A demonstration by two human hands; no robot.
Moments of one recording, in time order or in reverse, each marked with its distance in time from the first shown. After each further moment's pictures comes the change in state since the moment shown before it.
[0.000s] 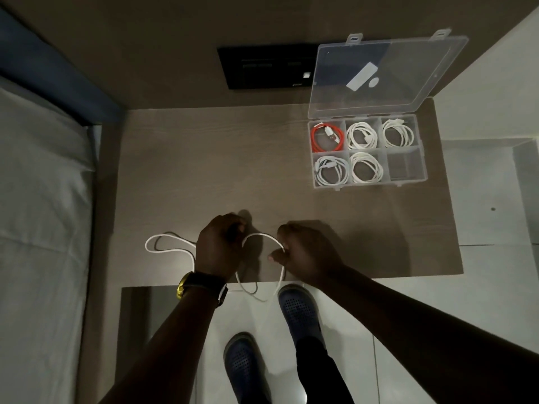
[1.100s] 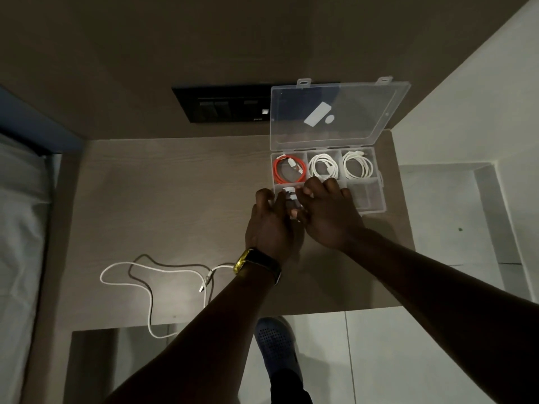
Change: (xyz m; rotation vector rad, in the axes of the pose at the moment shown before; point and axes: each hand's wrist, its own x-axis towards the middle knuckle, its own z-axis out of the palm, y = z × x) left_hand 0.060 0.132 0.095 0.033 -0.078 0.196; right_hand 0.041 0.099 -0.107 -0.490 0.181 0.024
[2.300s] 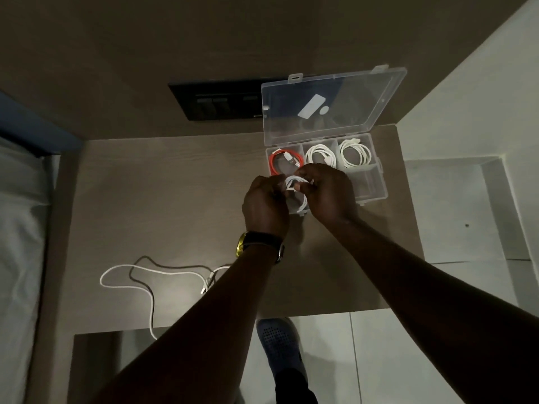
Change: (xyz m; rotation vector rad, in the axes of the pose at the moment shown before) left_hand 0.037 0.000 -0.002 -0.209 0.307 -0.126; right_hand 0.030 -0.006 -0.004 0.685 0.370 0.211
